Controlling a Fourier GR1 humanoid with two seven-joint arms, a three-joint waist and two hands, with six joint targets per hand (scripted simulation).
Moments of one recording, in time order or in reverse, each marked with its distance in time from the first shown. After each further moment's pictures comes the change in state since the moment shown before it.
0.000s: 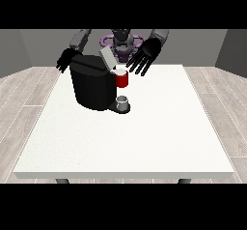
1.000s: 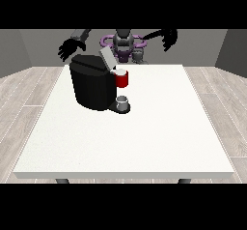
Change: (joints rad) left arm 0.371 -0.304 0.252 -0.079 0.379 -0.005 -0.052; right arm 0.216 -0.035 -0.079 0.058 -0.041 0.007 -0.016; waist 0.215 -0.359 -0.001
